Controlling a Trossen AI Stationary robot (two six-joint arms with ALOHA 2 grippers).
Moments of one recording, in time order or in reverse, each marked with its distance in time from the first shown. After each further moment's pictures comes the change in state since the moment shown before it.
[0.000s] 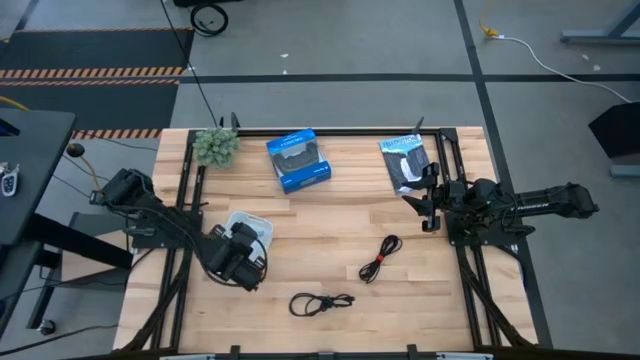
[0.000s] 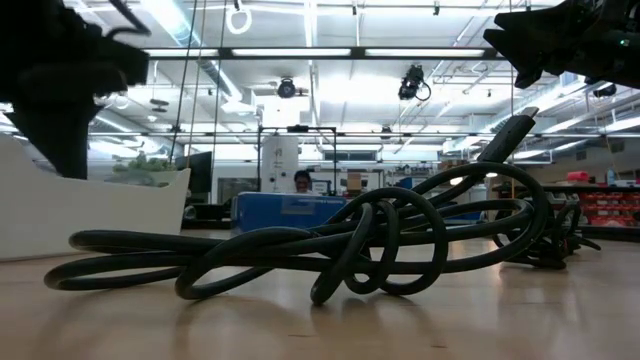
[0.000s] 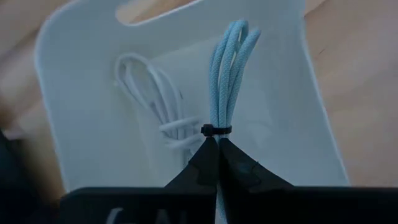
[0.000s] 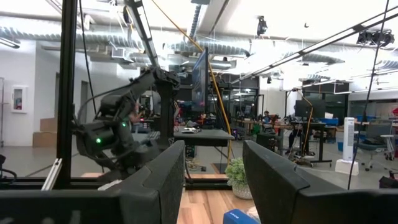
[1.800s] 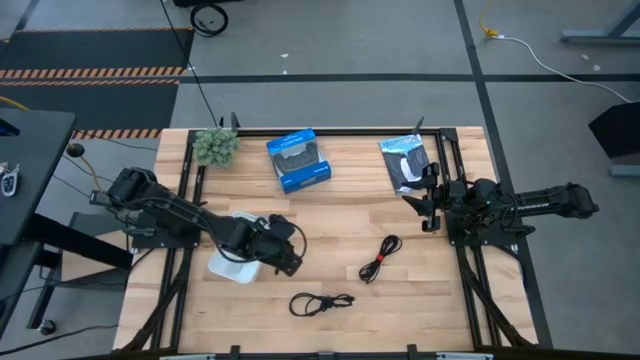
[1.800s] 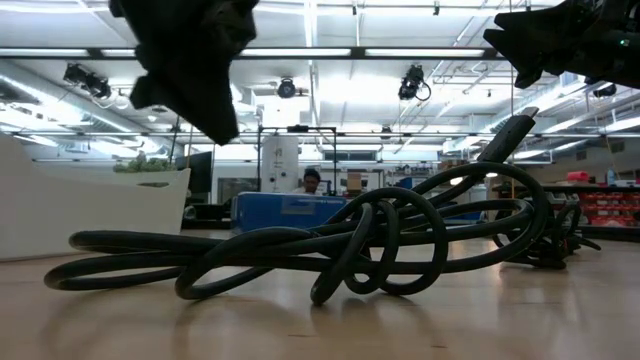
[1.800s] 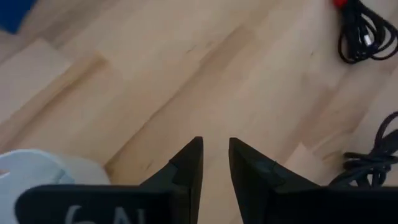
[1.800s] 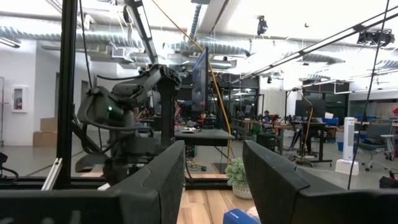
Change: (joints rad) left arm 0.197 0.034 0.145 0.434 0.006 0.459; right arm 0.000 0.000 0.000 -0.001 0.000 0.000
